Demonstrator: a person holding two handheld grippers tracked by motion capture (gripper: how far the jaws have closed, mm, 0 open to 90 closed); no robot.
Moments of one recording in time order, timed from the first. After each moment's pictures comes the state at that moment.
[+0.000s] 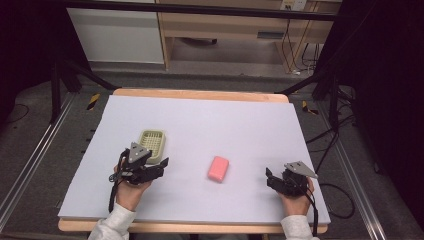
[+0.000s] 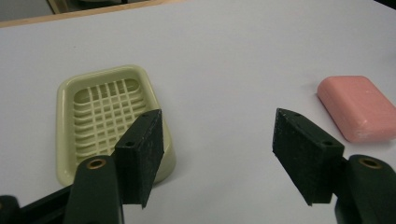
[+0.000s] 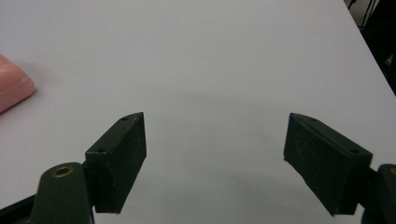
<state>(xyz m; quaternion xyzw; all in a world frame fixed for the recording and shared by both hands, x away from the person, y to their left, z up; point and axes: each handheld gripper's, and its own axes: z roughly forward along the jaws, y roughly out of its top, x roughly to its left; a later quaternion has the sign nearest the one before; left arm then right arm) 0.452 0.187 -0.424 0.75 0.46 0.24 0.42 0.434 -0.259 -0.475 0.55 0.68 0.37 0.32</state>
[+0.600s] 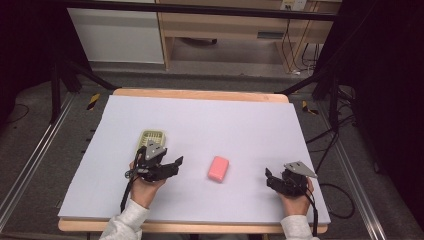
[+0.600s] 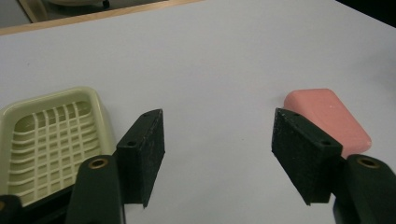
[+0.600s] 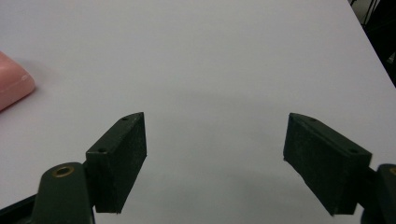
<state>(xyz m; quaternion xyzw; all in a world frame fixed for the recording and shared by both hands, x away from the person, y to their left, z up) 0.458 0.149 -0.419 0.76 0.44 0.22 0.43 0.435 -0.259 -0.475 0.55 0.68 0.37 0.31</state>
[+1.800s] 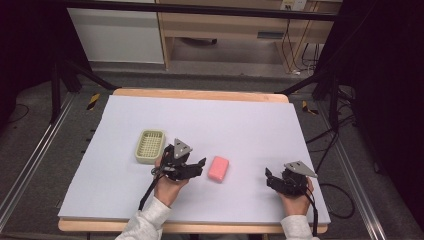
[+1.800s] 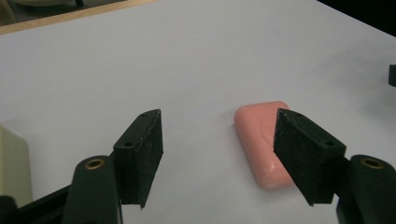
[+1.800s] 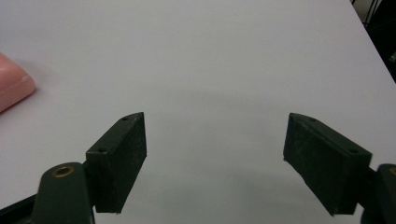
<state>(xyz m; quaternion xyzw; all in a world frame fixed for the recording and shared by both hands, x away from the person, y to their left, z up) 0.465 0.088 -0.421 0.78 0.41 0.20 0.43 0.436 -0.259 -0.476 0.55 0.68 0.37 0.31</state>
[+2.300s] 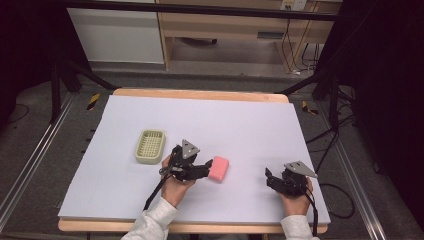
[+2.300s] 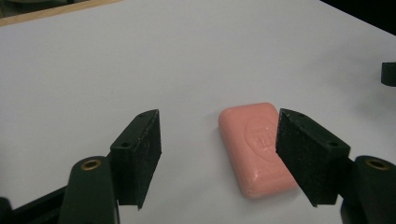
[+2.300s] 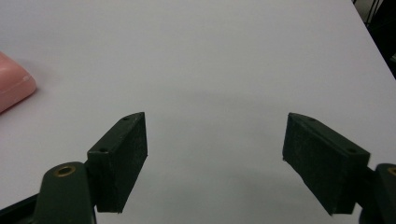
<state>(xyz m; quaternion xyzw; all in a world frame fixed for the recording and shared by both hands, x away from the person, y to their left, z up) 0.468 0.070 -0.428 0.78 0.41 0.19 0.43 0.436 -0.259 -0.476 0.55 0.68 0.37 0.31</state>
